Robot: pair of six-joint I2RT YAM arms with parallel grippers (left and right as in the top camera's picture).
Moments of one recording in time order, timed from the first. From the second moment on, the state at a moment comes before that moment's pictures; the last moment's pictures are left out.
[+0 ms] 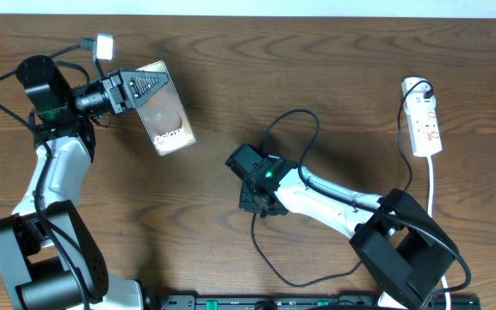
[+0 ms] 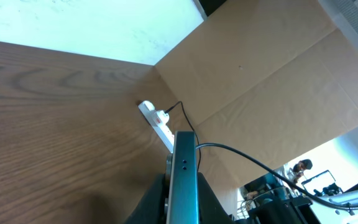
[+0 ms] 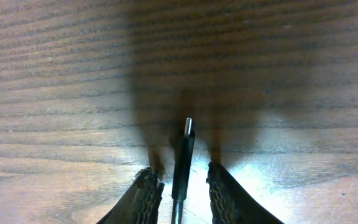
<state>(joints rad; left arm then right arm) 0.29 1.67 1.04 0.50 1.49 -0.71 0.84 1.87 1.11 -0.64 -0.04 1.00</state>
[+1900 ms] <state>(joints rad) 0.29 1.67 1.04 0.50 1.37 -0.87 0.57 1.89 1.10 0.01 -1.26 0.29</state>
